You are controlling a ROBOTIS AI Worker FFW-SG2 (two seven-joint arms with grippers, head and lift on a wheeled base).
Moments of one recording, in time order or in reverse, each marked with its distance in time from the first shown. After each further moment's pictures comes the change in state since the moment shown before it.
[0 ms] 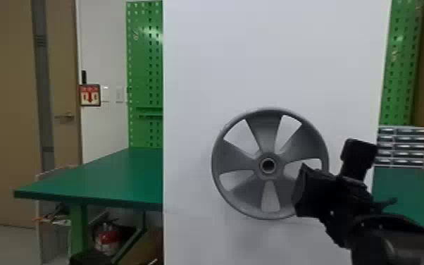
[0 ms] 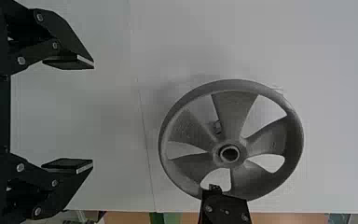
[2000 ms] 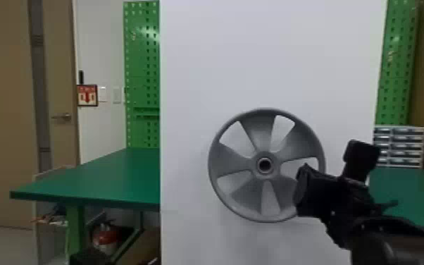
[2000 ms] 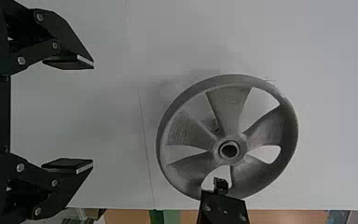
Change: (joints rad) left arm -0.003 0.003 0.000 0.000 0.003 0.000 0.000; right arm 0.002 0.000 0.005 0.021 -0.003 -0.043 0.000
